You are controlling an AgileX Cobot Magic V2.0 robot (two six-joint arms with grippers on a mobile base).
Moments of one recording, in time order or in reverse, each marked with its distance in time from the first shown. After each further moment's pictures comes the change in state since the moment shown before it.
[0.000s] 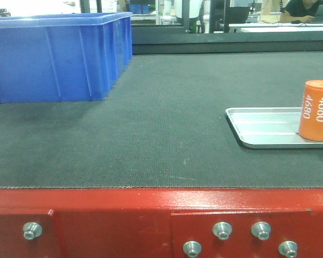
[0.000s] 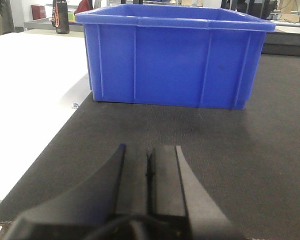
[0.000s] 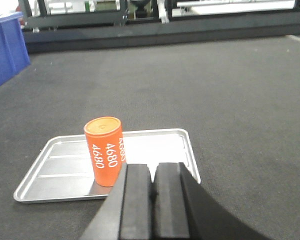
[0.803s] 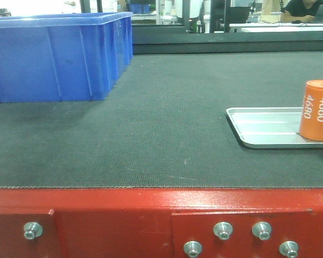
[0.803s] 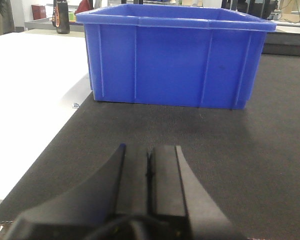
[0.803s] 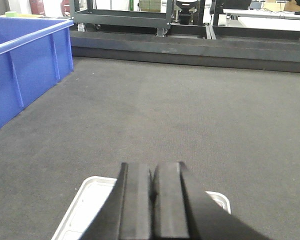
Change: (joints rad) left arm 0.000 0.000 0.000 0.000 0.000 0.000; right arm 0.156 0.502 -0.359 -0.241 -0.114 0.151
